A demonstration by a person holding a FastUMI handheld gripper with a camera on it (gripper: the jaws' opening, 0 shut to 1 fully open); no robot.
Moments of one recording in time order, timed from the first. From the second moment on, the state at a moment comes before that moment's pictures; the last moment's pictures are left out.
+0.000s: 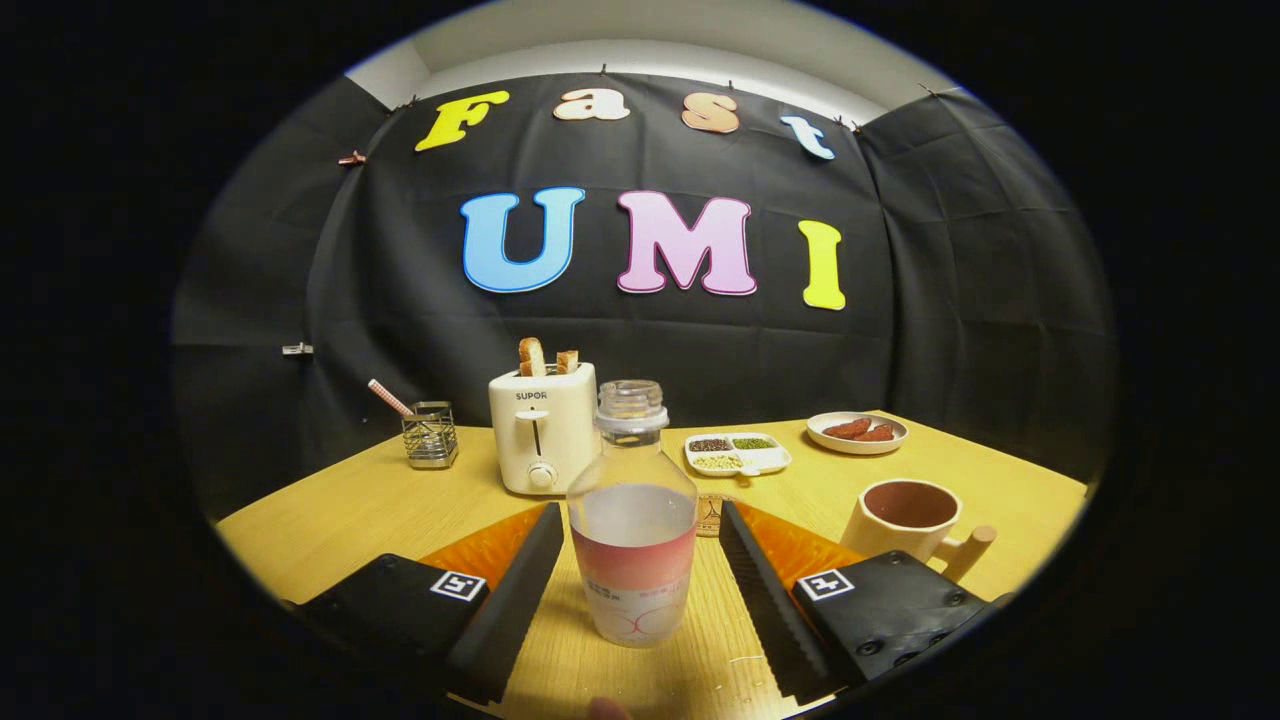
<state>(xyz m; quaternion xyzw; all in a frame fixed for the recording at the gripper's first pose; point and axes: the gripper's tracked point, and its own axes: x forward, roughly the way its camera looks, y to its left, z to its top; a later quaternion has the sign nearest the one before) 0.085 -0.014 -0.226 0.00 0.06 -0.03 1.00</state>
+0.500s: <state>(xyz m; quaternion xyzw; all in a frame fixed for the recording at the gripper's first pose) 0.089 -0.026 -0.223 0.00 0.08 -0.02 1.00</state>
